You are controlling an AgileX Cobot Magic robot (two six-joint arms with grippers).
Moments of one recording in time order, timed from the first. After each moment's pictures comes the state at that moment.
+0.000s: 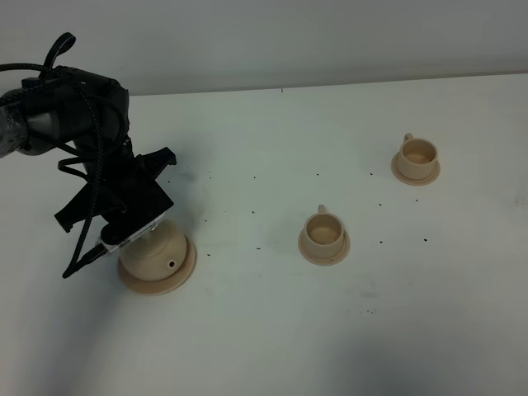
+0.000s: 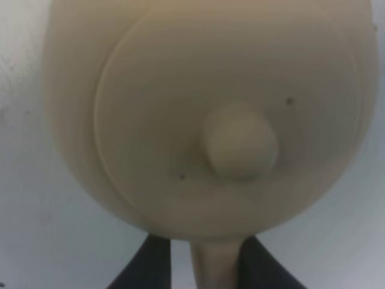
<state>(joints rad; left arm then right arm) -0.25 2.08 -1.44 0.17 0.90 2.08 0.17 0.06 -0.50 0.09 1.09 -0.10</state>
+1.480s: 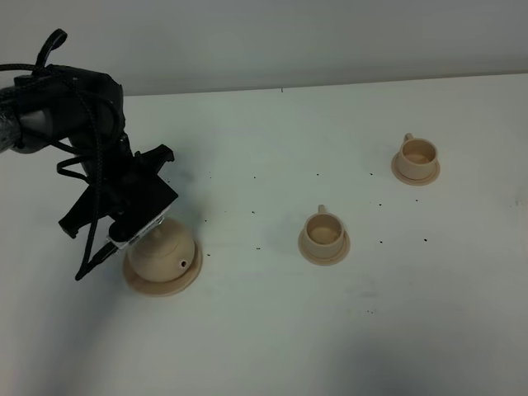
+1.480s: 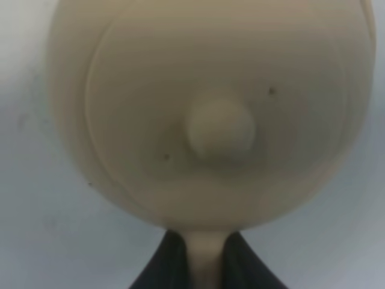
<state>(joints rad) -0.24 2.06 -1.44 0.09 0.93 2.02 0.17 0.06 -0.50 0.09 1.09 -0.10</state>
